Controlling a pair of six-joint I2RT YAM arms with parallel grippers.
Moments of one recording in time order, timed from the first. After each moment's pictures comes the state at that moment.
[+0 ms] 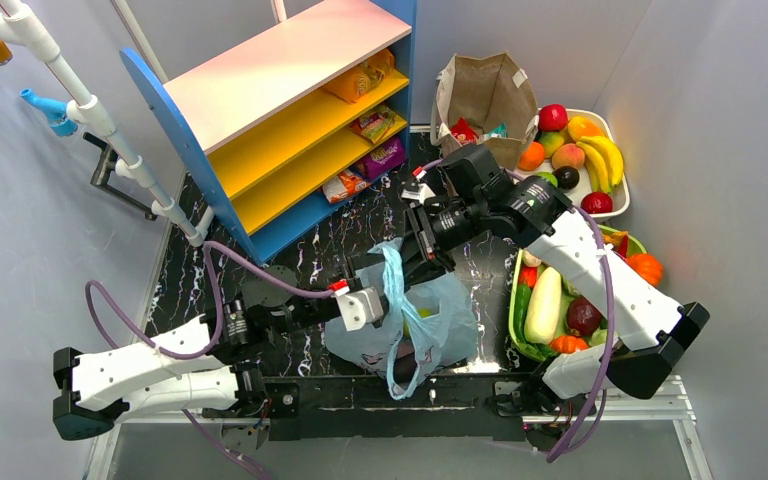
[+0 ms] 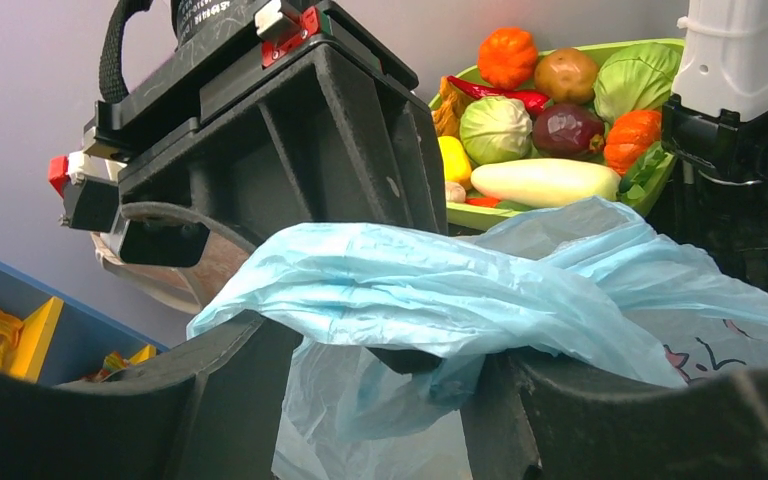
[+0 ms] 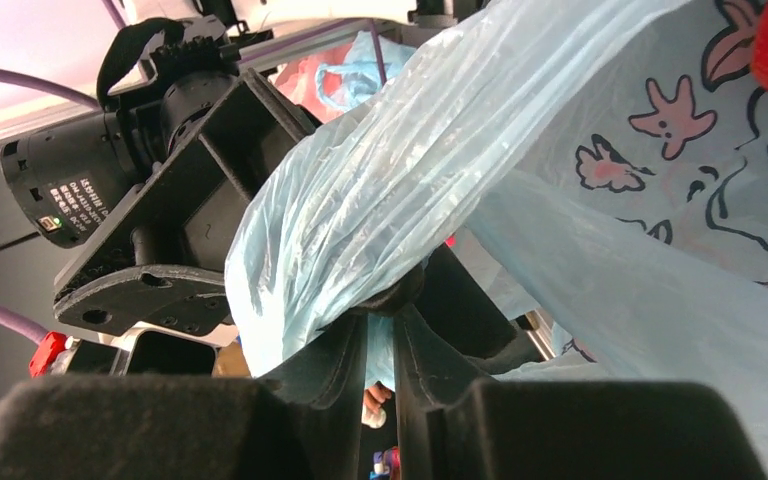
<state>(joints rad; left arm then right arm) -1.23 0.81 0.83 0.02 0.01 0.55 0.81 1.38 1.63 -1.05 -0.88 0.95</state>
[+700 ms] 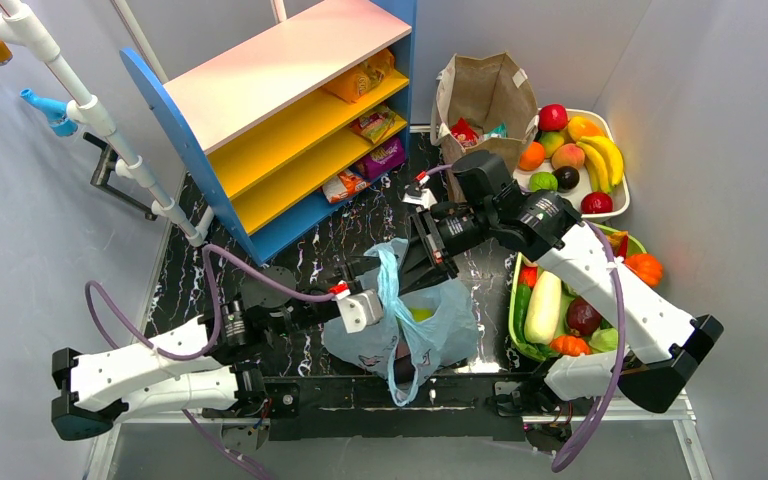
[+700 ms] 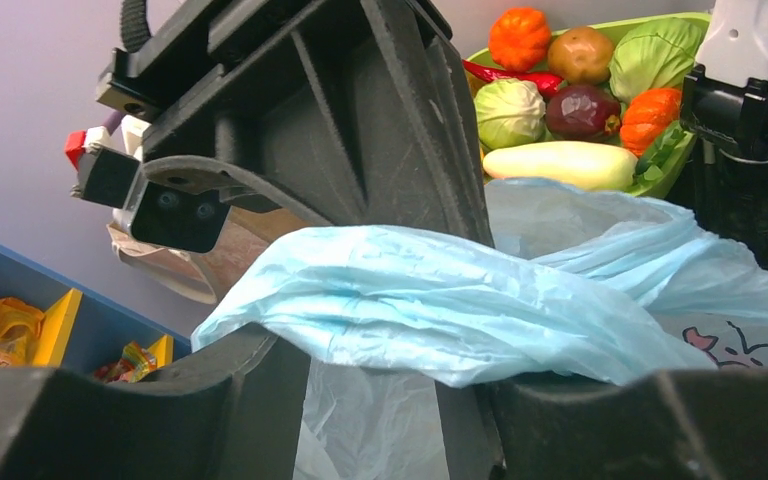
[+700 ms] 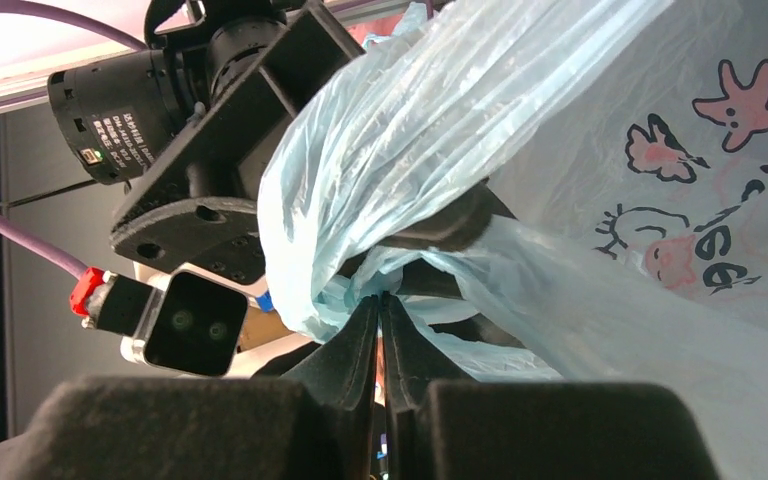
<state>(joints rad) -1.23 0.79 0.82 -0.01 -0.01 0.58 0.81 1.30 1.51 -0.89 -0.99 1.03</state>
